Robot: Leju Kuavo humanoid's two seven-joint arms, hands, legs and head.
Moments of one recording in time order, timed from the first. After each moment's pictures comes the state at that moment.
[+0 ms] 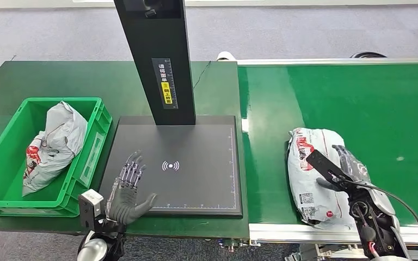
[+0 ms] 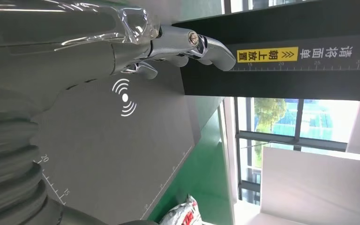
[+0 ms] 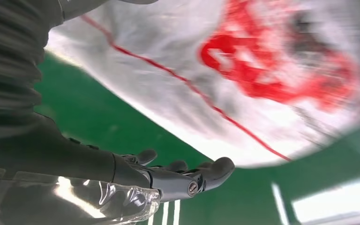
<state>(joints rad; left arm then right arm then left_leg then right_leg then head) -0.01 -0.11 -0.15 -1.36 -0.05 -0.20 -0.48 -0.39 -0.30 0.02 -0.88 0.84 0.08 0.03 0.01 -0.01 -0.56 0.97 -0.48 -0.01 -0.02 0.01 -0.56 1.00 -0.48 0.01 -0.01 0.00</state>
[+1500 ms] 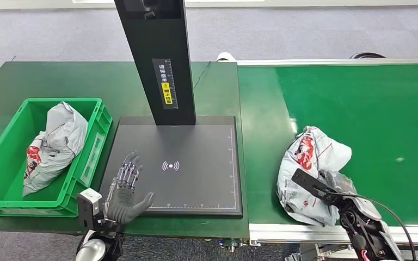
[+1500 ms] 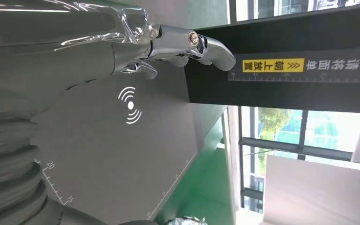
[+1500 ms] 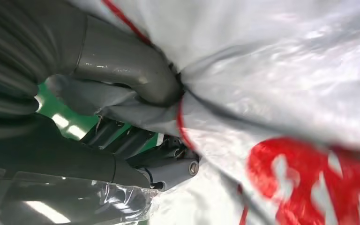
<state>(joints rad) 0.00 -0.09 -0.16 -1.37 -0.02 -0.16 -0.47 -0.37 -0.33 0.19 -0.82 0.81 0.07 0.04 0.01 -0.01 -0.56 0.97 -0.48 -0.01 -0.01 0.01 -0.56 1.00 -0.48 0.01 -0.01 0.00</state>
